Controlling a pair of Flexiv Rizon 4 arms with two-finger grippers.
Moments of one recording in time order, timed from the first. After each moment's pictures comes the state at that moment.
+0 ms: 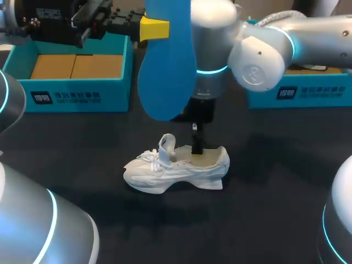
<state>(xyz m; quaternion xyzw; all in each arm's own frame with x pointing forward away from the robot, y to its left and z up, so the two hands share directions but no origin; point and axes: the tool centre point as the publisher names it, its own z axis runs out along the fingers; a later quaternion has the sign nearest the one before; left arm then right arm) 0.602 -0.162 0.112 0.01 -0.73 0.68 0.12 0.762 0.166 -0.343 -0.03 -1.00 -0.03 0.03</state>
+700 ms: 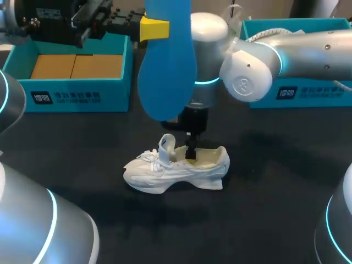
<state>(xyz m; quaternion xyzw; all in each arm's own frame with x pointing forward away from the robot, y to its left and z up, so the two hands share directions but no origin) 0.602 -0.162 0.112 0.01 -0.73 0.68 0.12 0.761 0.180 -0.383 -0.05 -1.00 -0.03 0.06</state>
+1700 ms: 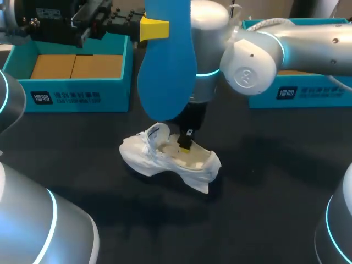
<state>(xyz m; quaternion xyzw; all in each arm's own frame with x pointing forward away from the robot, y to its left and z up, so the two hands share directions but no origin) 0.602 -0.162 0.112 0.01 -0.73 0.68 0.12 0.732 0.195 -0.334 -0.20 -0.98 -0.04 0.06</state>
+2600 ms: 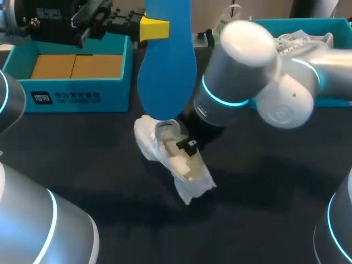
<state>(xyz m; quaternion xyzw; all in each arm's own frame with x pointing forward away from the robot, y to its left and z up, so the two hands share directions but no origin) 0.602 -0.162 0.112 0.01 -0.73 0.68 0.12 0.705 0.190 -0.329 -0.48 -0.87 -0.14 0.02</state>
